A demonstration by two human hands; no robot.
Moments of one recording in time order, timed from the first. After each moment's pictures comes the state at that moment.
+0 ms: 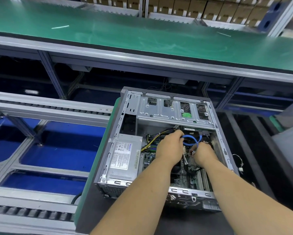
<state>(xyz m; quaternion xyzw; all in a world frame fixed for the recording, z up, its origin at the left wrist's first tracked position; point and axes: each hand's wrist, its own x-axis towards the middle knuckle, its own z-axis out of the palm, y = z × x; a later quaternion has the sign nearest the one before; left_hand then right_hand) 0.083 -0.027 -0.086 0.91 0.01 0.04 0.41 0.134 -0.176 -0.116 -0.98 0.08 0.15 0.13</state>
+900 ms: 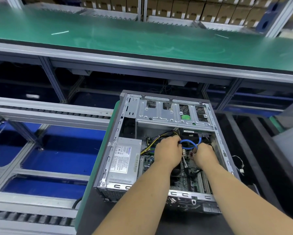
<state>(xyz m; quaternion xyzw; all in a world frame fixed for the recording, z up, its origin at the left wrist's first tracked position) 0.084 -0.025 -0.090 0.93 0.02 0.04 0.35 0.125 -0.168 -0.101 -0.98 0.09 0.12 0.12</state>
